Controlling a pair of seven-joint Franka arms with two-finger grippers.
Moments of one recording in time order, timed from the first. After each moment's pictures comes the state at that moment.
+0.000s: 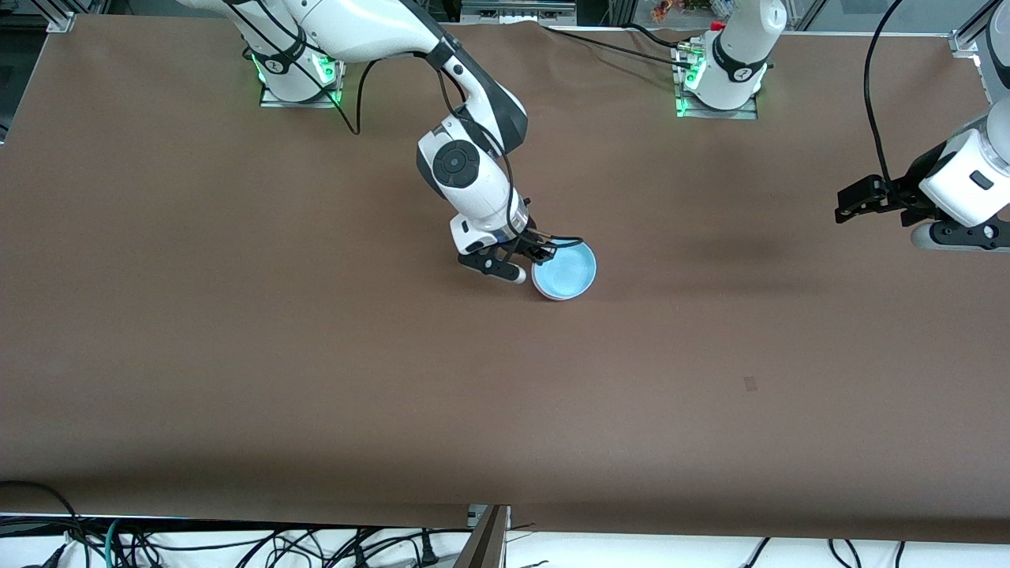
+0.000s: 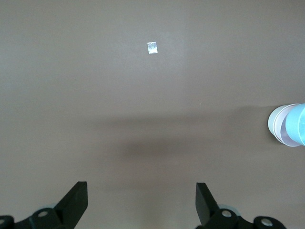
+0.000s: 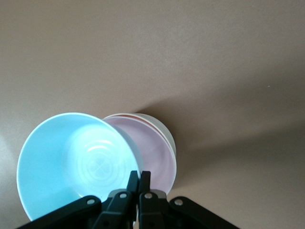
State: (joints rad) left arm 0.04 0.06 -0.06 -1.62 -0.01 1.59 0.01; right arm 0.76 0.72 0.07 -1.53 0.30 2.52 1.00
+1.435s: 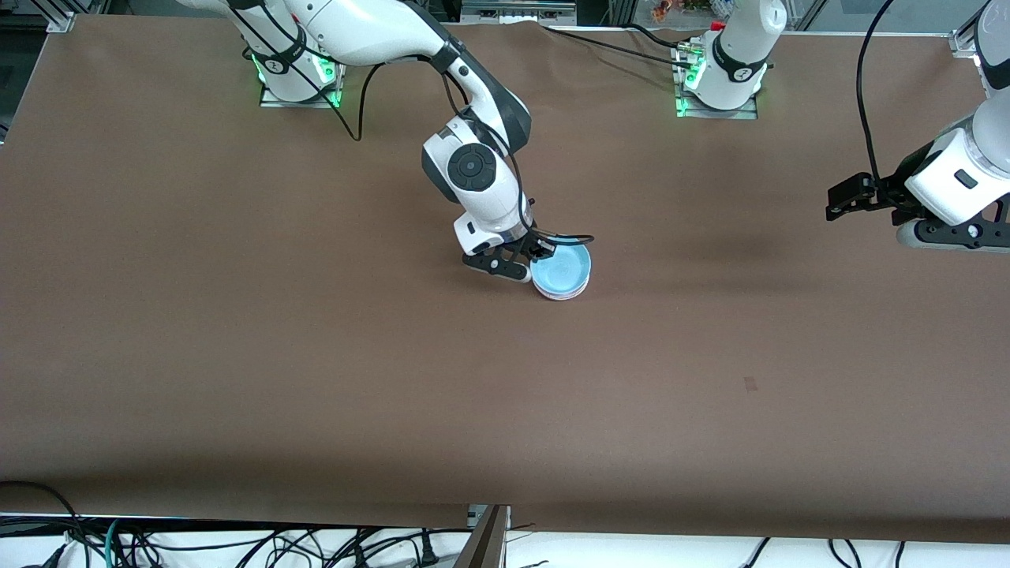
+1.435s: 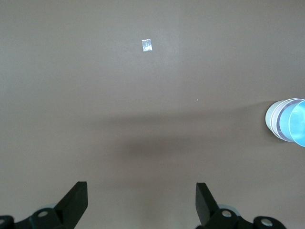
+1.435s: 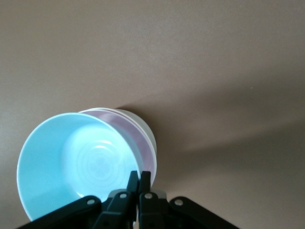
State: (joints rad) left arm 0.04 0.06 -0.07 -1.63 -0.01 1.58 0.01; right arm 0.77 0.74 0.06 -1.49 0.21 2.43 1.02
